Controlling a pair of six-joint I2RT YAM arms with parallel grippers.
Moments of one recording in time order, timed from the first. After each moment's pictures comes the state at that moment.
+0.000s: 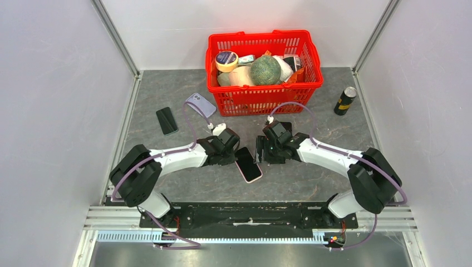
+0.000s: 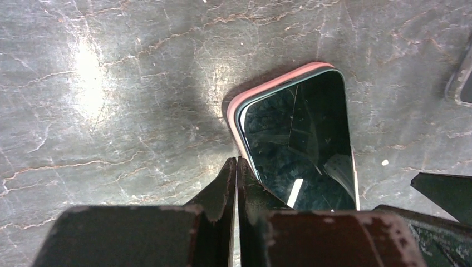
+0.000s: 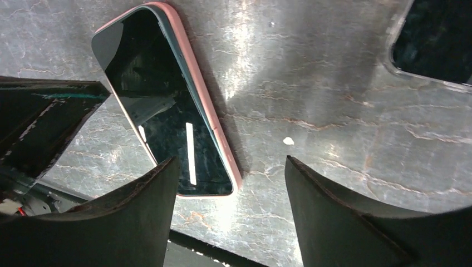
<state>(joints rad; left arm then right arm) -0.83 1.54 0.82 -0.31 -0.22 -0.98 0.73 1.47 0.85 -0.43 -0.02 0.69</state>
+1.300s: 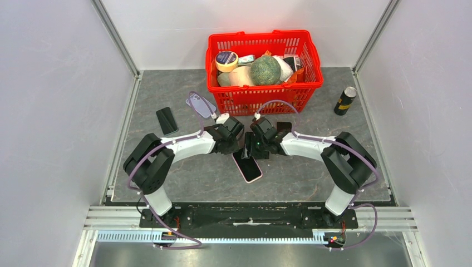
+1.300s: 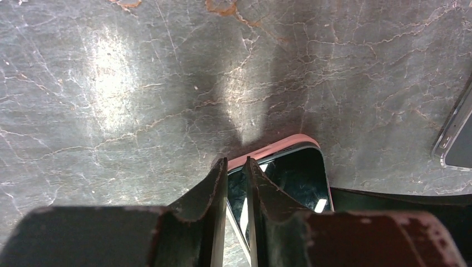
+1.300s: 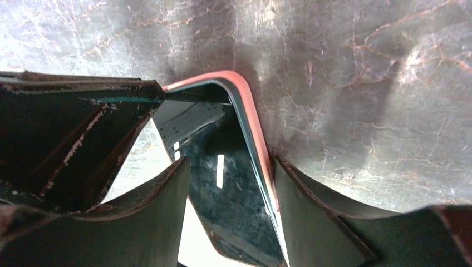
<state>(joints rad) -0.76 1.71 1.01 -0.37 -0.25 -0.93 0.75 1.71 0.95 -0.22 -0.08 0.73</state>
